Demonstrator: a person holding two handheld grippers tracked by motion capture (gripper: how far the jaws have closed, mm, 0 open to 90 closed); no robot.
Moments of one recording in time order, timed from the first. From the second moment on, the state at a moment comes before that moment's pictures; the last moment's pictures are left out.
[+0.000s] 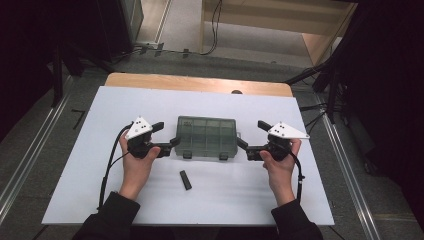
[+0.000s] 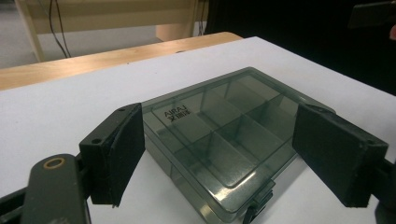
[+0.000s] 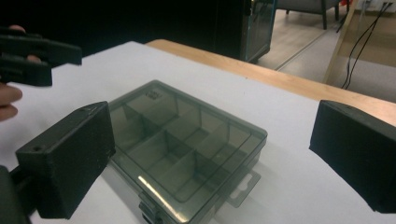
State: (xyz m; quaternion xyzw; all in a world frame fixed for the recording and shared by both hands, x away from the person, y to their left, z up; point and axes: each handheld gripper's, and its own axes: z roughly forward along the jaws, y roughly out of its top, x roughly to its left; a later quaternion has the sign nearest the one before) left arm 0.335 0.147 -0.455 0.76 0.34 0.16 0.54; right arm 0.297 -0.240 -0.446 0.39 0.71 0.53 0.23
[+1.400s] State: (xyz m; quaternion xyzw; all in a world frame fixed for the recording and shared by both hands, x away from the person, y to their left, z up) left arm 0.336 0.153 -0.498 0.82 0.35 0.07 0.44; right arm 0.300 -0.243 -0.502 0.40 0.81 0.41 0.12
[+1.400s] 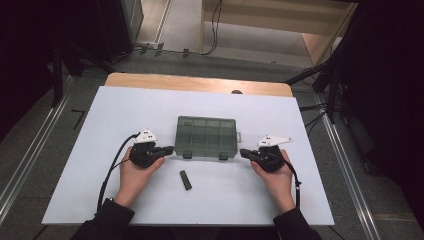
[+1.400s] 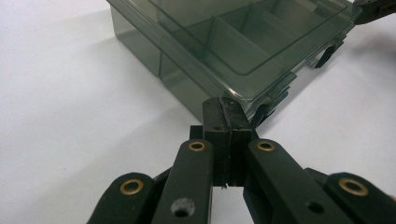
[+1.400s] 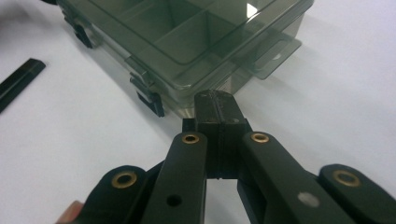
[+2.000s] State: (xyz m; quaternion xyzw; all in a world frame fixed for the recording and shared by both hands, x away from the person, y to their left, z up) left arm 0.336 0.154 -0.499 0.82 0.35 0.07 0.44; right arm 0.300 -0.237 -0.507 0.39 0.82 0.40 0.12
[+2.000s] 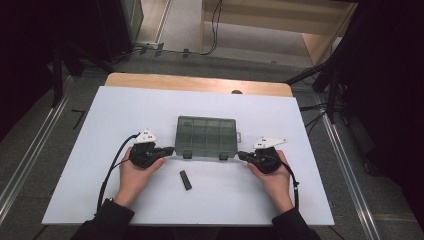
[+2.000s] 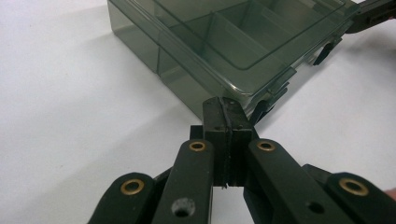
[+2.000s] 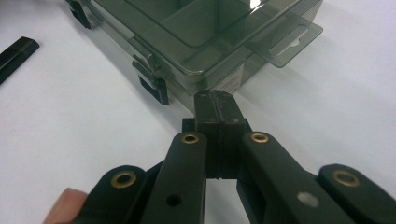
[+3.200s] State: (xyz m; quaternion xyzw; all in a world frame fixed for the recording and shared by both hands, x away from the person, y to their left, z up) left arm 0.328 0.152 -0.491 0.81 0.32 0.09 0.48; right arm 0.295 -0.240 -0.495 0.39 0.80 0.44 0.12
